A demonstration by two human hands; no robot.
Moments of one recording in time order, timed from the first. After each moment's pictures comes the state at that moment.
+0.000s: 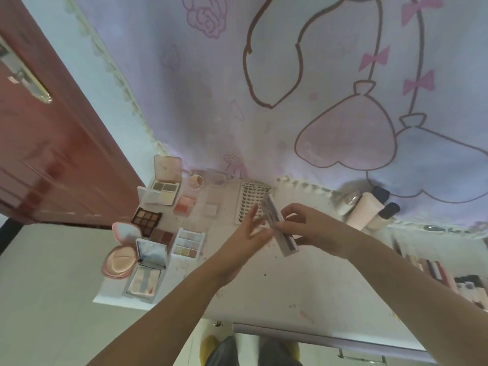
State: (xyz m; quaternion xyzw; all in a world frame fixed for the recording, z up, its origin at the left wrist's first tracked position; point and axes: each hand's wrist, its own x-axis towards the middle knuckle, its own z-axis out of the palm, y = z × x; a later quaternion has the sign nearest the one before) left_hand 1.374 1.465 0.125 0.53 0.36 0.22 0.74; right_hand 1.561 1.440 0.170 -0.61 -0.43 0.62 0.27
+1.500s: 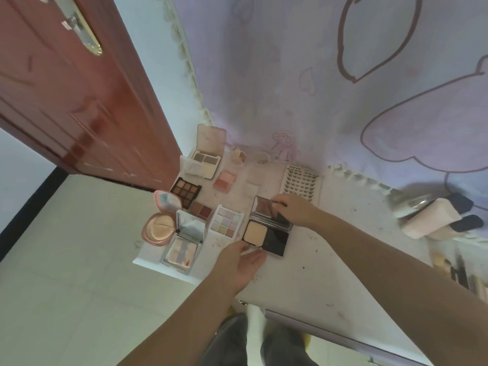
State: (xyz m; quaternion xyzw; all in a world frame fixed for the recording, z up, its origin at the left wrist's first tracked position) left_hand 1.305 1.456 0.055 -0.08 0.54 0.33 0.77; right_hand 1.481 1.538 0.067 -0.64 -0.66 0.40 0.03
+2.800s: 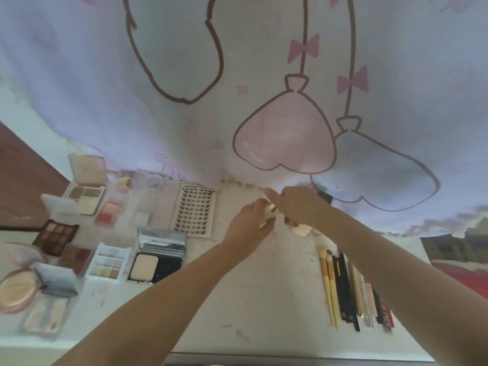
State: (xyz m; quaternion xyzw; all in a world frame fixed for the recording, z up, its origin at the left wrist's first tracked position) left_hand 1.548 1.497 0.077 0.81 0.41 0.19 0.37; right_hand 1.683 1.487 0.153 -0.80 -0.53 0.27 -0.02
